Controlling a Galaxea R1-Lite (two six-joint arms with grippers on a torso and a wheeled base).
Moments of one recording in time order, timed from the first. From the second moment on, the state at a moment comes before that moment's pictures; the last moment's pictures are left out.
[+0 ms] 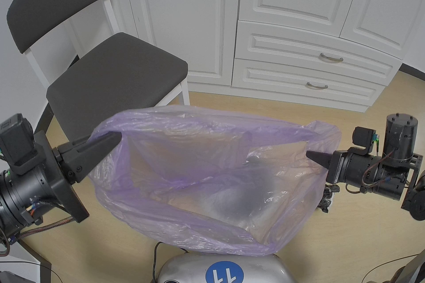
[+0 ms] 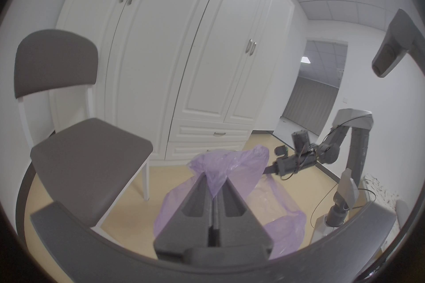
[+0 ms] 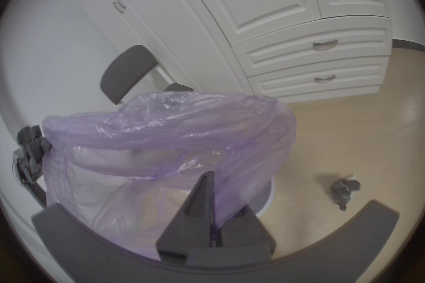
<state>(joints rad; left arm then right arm) -0.73 1.09 -0.47 -0.66 0.00 -0.05 0.46 1.52 -0.49 -0.77 0.12 0.37</state>
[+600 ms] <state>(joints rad) -0.65 1.39 -0.54 -0.66 0.17 -0.21 0.56 1.36 -0.74 -0.23 -0.20 0.34</state>
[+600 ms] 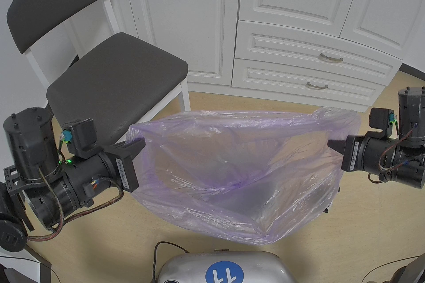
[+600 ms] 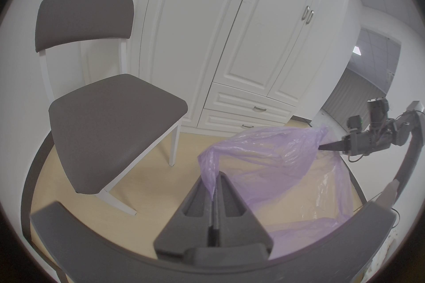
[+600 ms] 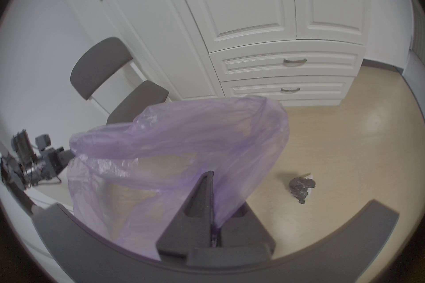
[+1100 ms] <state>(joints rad) -0.58 1.42 -0.54 -0.66 0.17 -0.21 0.44 1.33 -0.63 -0.33 -0.23 0.11</state>
